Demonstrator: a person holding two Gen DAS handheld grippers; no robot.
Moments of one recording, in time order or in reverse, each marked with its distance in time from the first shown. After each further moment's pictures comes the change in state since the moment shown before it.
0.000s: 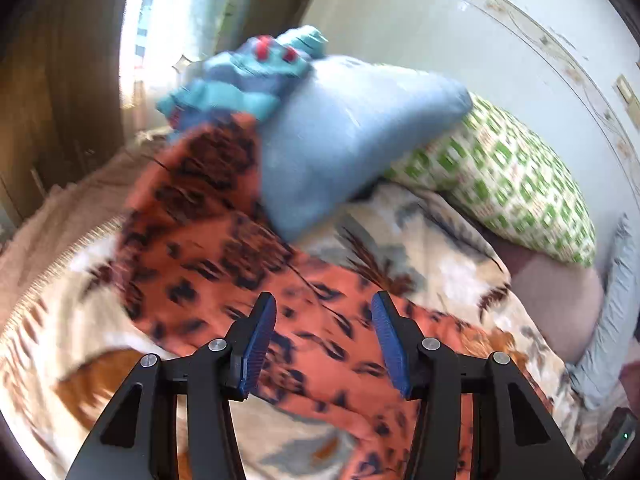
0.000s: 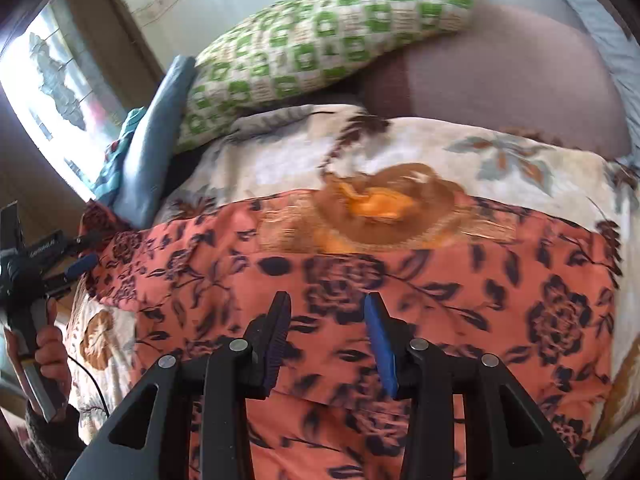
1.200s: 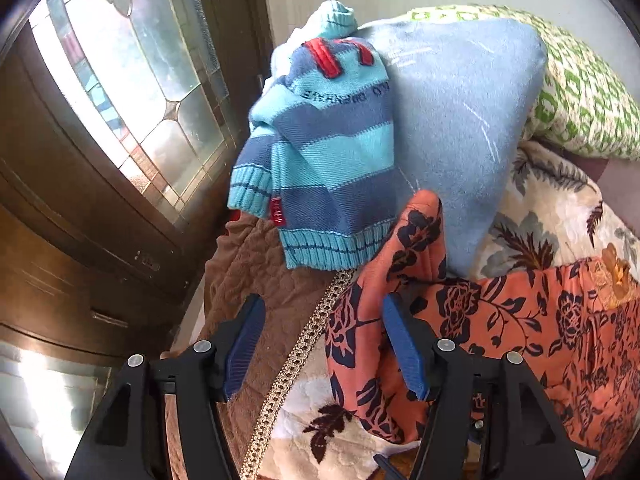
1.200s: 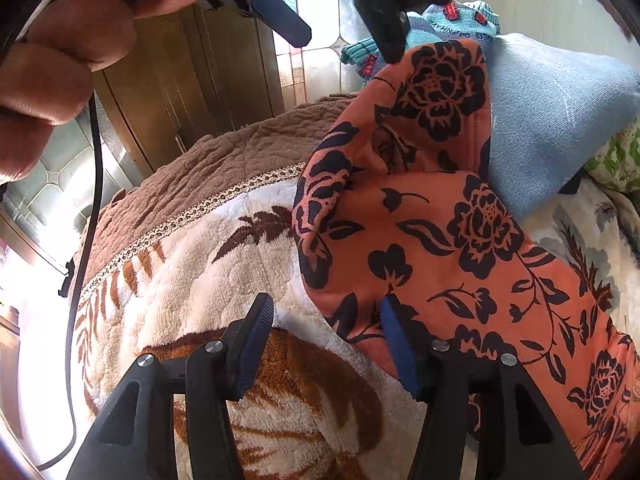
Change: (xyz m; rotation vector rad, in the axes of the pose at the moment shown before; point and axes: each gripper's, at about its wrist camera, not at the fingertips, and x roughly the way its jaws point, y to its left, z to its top) left arm 0.056 0.056 0.114 0.473 0.242 0.183; right arm 0.170 0.370 -0.049 -0.626 0.124 0.139
